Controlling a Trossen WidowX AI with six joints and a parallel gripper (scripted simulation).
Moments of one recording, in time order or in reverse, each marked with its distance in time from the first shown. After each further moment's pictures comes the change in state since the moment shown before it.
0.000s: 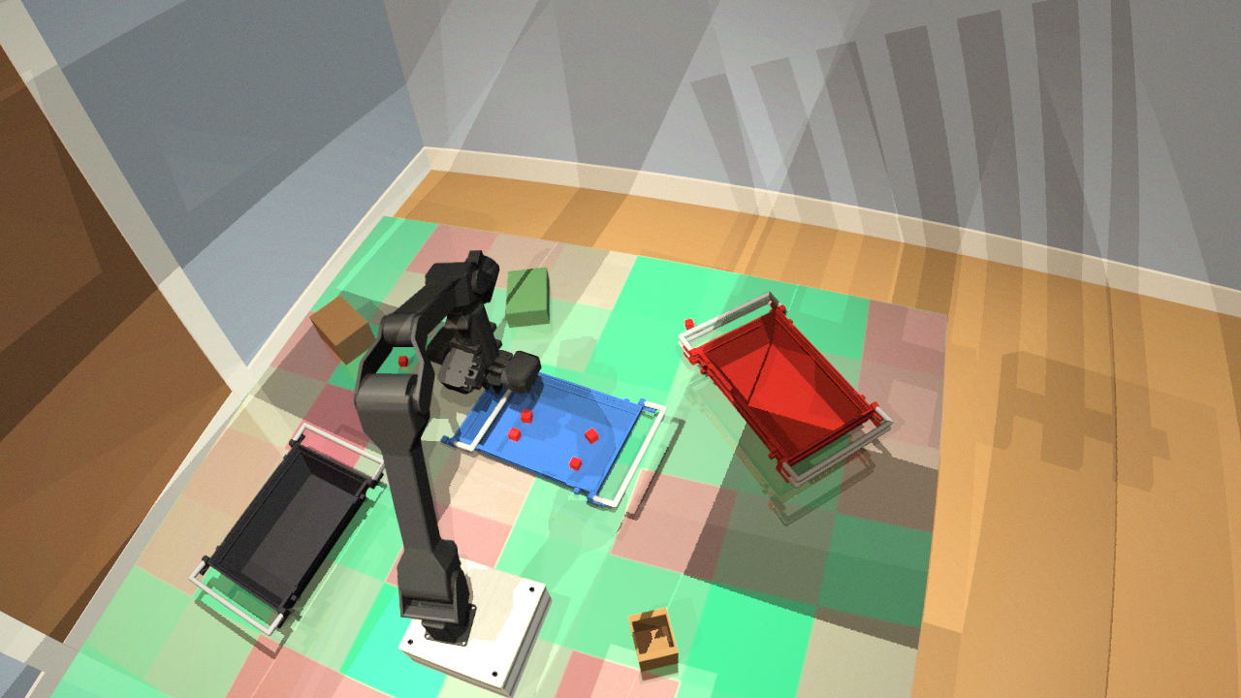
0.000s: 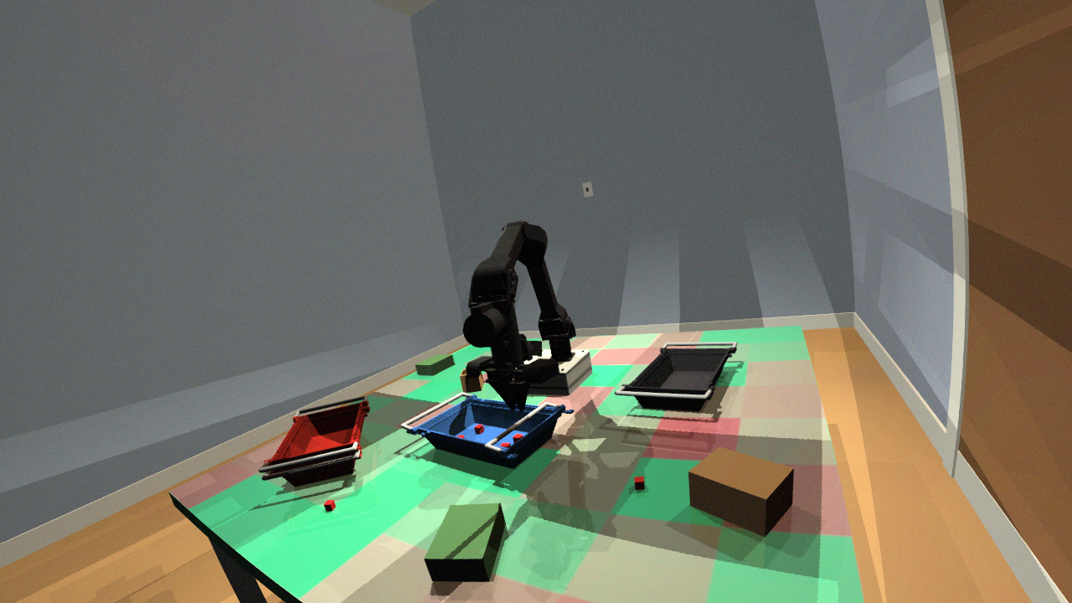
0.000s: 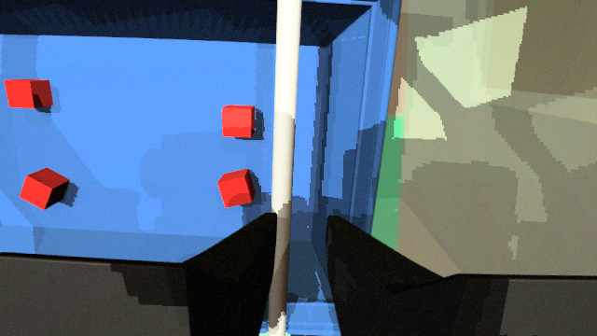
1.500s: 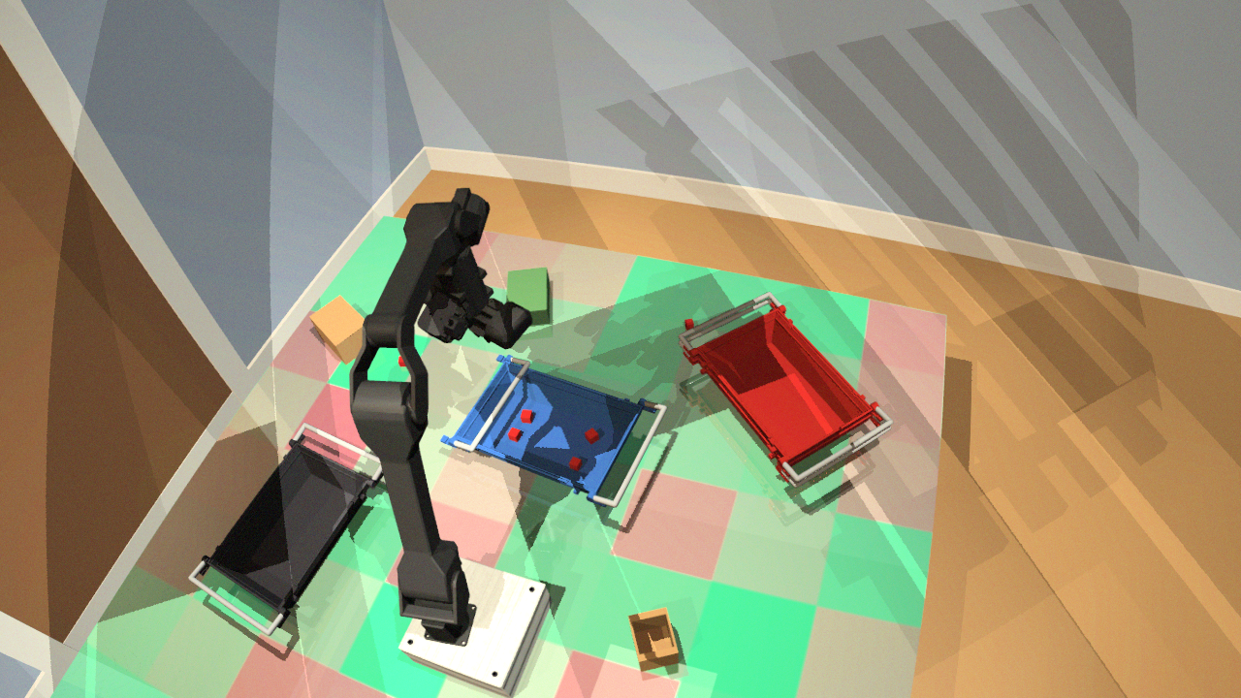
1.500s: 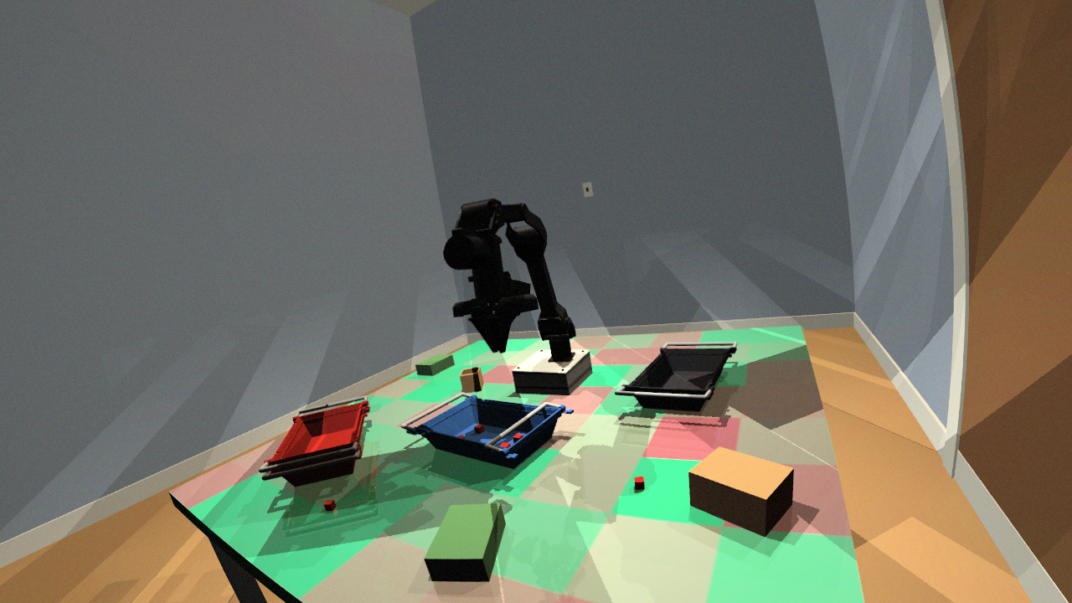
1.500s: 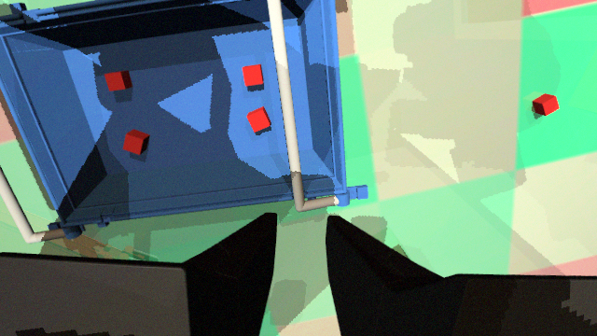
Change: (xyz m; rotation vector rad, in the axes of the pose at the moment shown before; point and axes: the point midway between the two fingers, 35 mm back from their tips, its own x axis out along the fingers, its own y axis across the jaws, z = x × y) arm -0.119 0.008 -0.011 0.168 0.085 -0.032
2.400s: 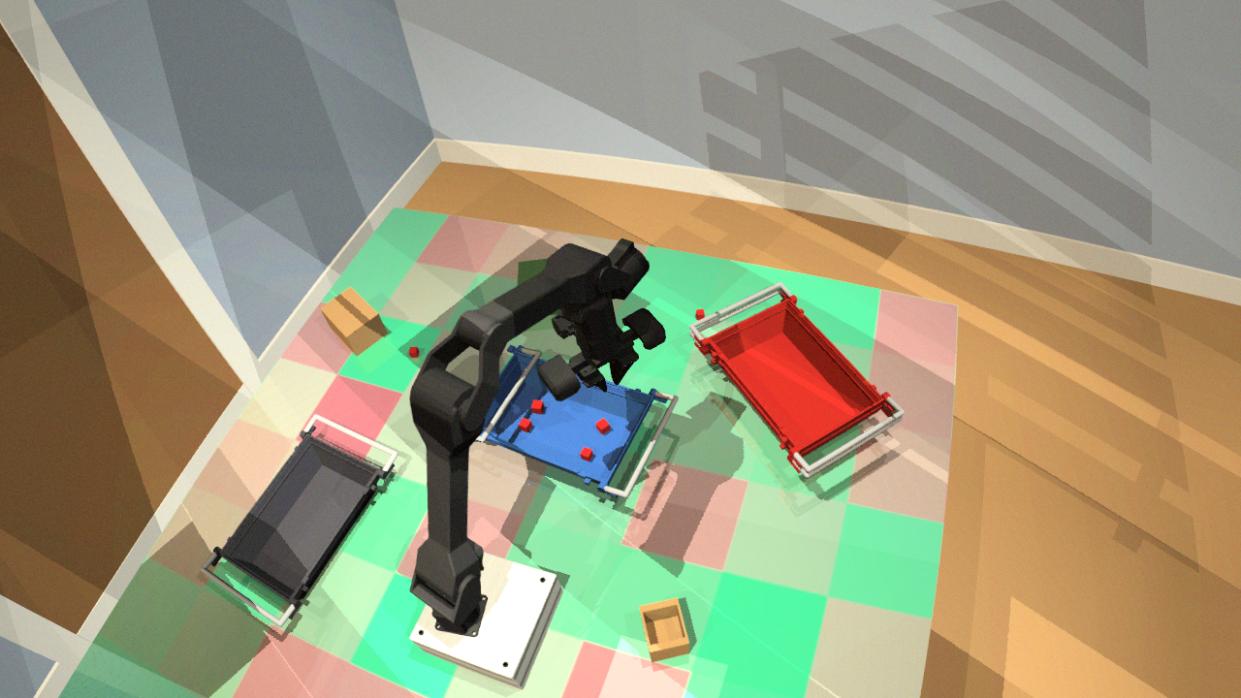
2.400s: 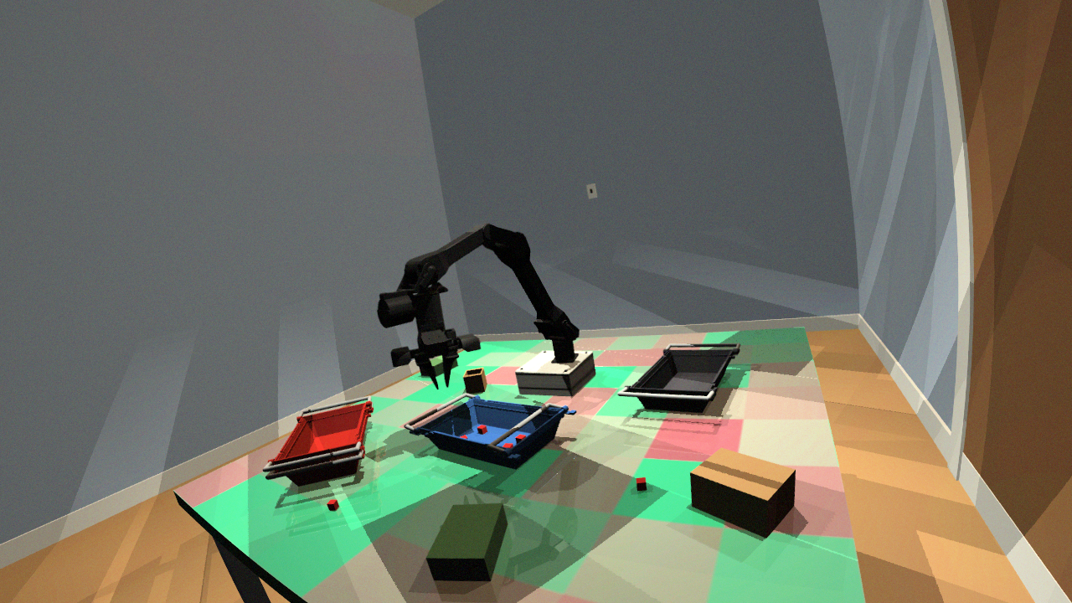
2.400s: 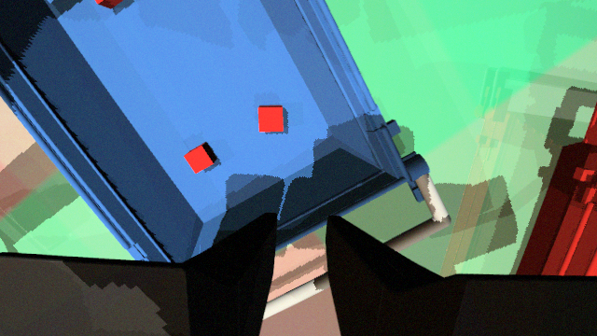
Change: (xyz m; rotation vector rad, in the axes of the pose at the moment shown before) arm 0.071 0.175 -0.041 1.964 0.037 0.092
